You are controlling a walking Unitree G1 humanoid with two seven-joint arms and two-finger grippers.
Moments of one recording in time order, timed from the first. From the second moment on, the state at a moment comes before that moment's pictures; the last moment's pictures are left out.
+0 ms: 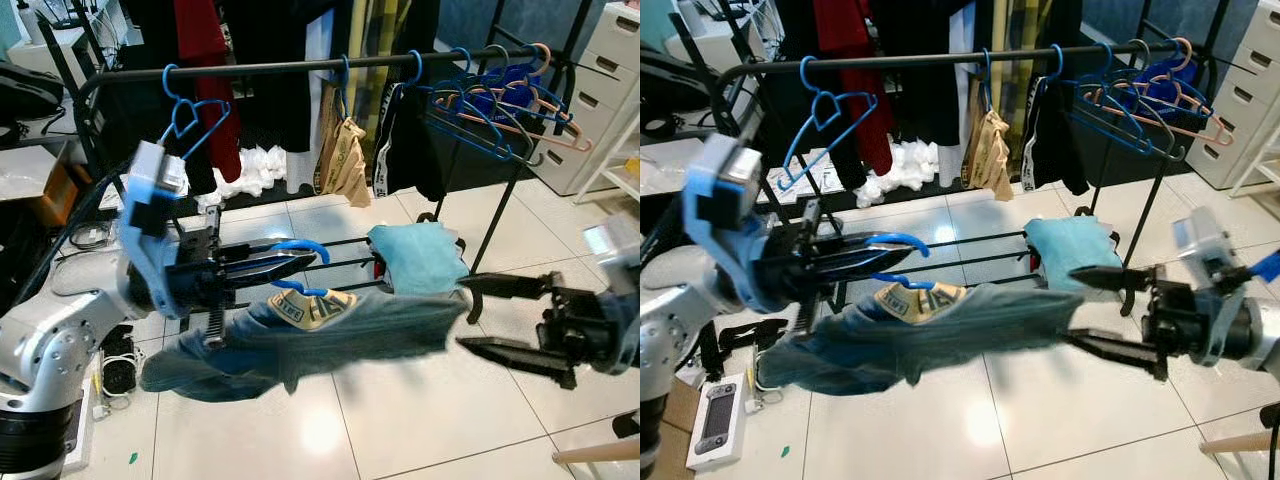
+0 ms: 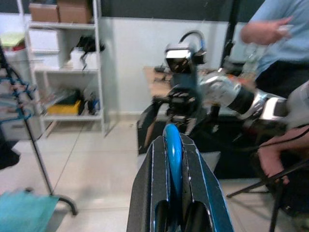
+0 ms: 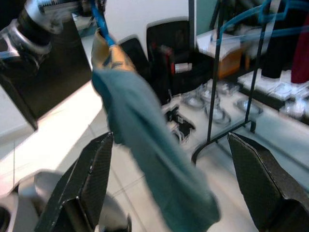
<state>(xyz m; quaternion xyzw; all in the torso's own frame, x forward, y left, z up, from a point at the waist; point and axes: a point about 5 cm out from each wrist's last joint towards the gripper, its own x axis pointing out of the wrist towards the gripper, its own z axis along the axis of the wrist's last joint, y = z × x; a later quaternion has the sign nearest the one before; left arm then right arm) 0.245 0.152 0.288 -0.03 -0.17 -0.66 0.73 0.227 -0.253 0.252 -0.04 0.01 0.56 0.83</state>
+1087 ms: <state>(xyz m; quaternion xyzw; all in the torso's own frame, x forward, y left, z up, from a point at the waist) 0.247 0.174 0.320 -0.06 -0.23 -0.65 0.73 0.222 -0.250 0.234 0.02 0.03 0.55 0.83</state>
